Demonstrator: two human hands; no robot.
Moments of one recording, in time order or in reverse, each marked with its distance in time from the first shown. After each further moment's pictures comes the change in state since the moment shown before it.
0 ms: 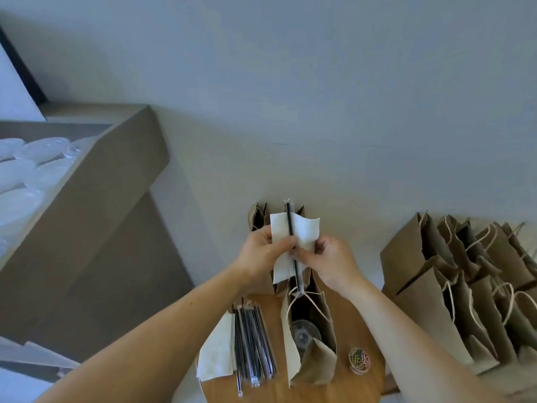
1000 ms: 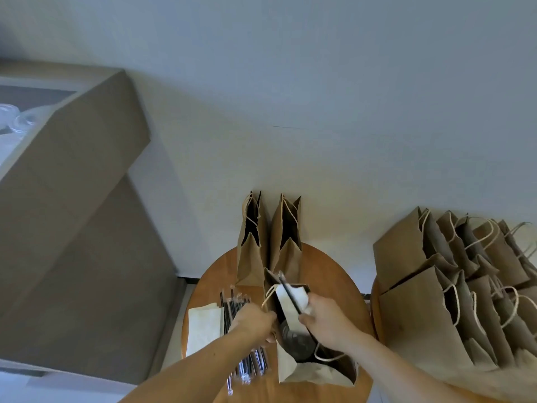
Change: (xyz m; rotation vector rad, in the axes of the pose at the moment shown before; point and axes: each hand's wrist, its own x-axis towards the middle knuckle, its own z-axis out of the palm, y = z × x) left_hand 0.032 -0.170 -0.028 0.576 0.090 -0.619; right_hand -0.032 0.118 0.021 -0.642 -0.314 0.411
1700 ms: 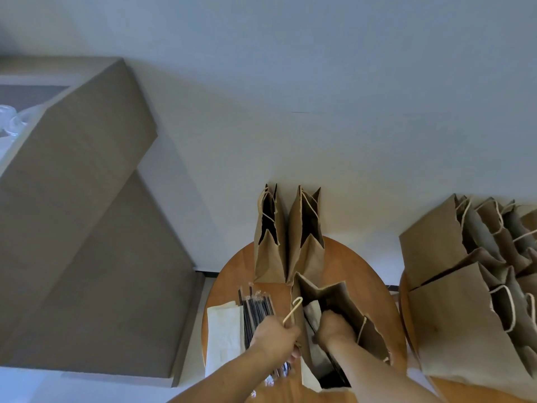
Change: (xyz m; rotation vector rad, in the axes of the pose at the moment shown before) left_hand 0.003 -0.014 0.001 -0.107 -0.099 0.021; right_hand 0.058 0.019 0.085 -0.134 -0.003 0.465
